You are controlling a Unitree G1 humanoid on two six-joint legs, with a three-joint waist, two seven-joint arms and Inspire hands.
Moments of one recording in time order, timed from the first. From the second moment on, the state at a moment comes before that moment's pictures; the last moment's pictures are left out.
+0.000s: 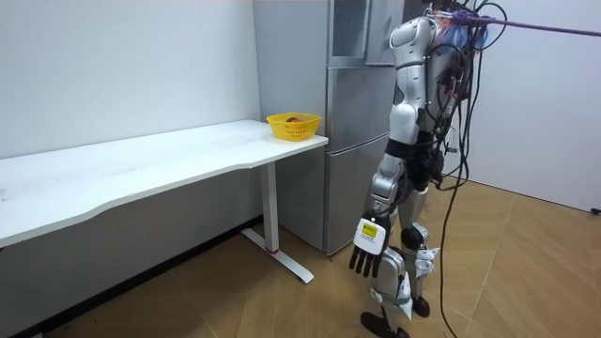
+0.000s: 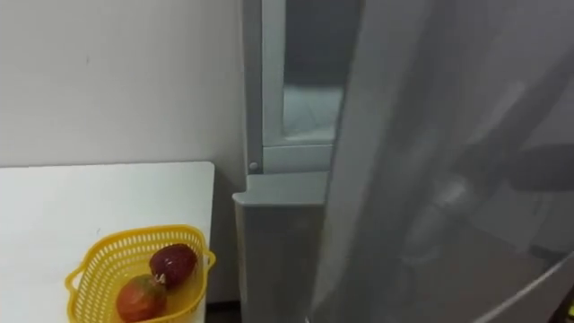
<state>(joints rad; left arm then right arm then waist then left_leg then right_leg) 0.29 0.20 0.21 1.17 0.02 0.08 0.03 0.07 -0.39 -0.42 -0.36 -0.48 0.02 -0.64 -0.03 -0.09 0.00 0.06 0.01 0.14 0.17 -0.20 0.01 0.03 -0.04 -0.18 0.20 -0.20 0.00</state>
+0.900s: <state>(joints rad) 0.27 0.22 0.21 1.20 0.01 0.08 0.01 0.05 -0.43 -0.30 -0.36 -0.70 0.04 -0.40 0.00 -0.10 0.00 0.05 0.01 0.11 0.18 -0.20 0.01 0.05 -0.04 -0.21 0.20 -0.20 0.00</state>
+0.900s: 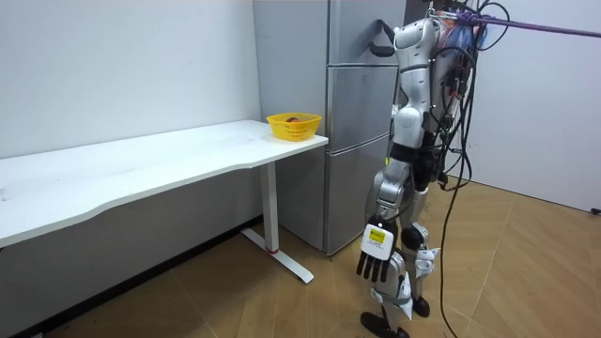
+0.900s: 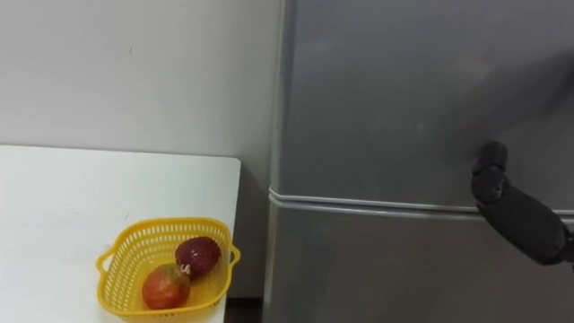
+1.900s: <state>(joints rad) 0.30 0.22 0.21 1.11 0.01 0.14 0.09 0.27 -0.29 -0.34 0.34 -0.39 0.08 -0.52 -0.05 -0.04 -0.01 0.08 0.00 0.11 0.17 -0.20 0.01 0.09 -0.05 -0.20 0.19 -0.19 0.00</state>
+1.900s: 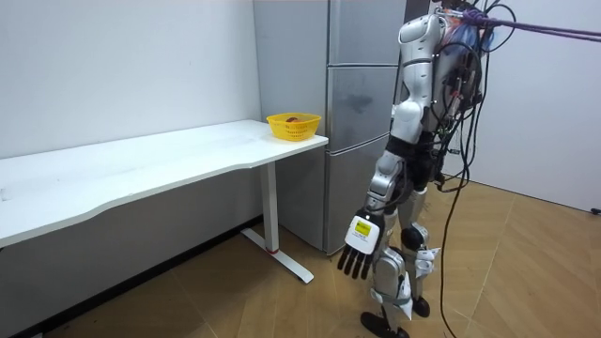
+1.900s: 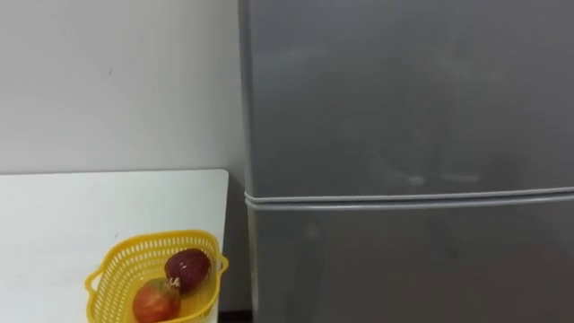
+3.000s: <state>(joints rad) 0.31 0.19 0.16 1.08 0.08 0.19 0.08 0.22 -0.22 -0.14 1.08 -0.41 0.11 -0.36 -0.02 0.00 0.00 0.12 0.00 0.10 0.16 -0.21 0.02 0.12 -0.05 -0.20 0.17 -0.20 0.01</state>
